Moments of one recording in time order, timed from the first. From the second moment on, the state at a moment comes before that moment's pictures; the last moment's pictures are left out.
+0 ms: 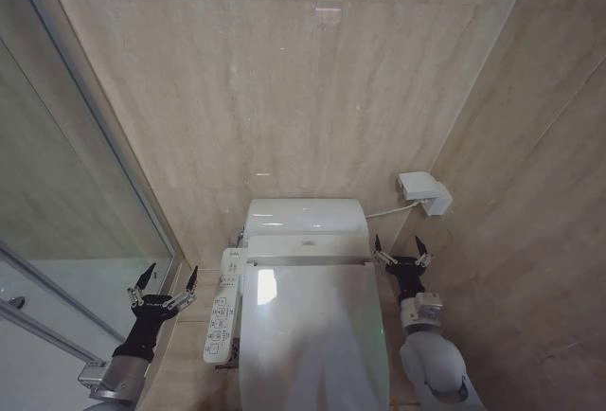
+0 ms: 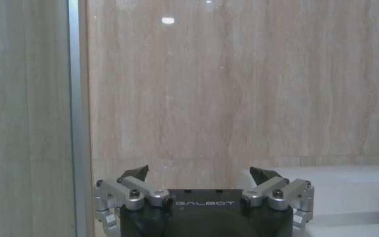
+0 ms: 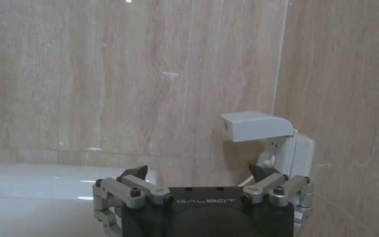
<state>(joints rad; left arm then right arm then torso) 1.61 -1.24 -0.69 -2.05 -0.35 -0.20 0.09 -1.33 1.42 0.54 1.93 0.06 0.00 0.21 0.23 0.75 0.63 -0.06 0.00</state>
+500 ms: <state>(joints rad) 1.61 -1.24 -0.69 -2.05 -0.35 -0.20 0.09 -1.33 1.42 0.54 1.93 0.06 0.00 0.21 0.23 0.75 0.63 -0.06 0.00</state>
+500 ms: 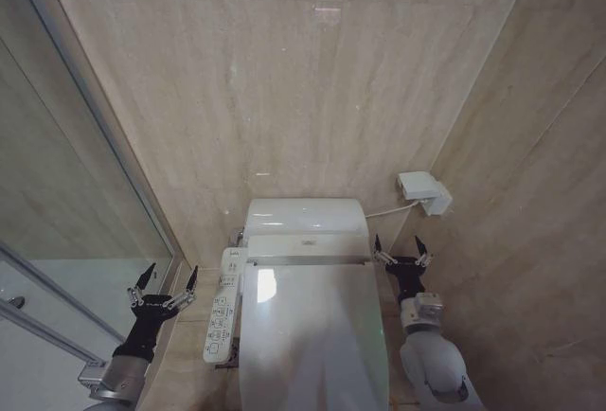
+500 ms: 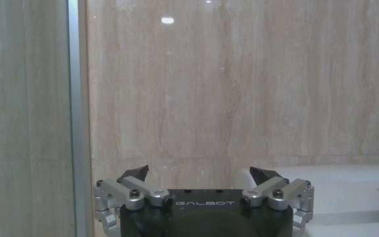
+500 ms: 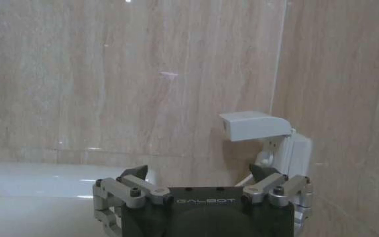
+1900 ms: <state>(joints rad) 1.61 -1.24 -0.69 -2.05 -0.35 -0.20 0.09 -1.33 1.42 0.54 1.93 0.06 0.00 0.21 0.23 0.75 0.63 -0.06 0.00</state>
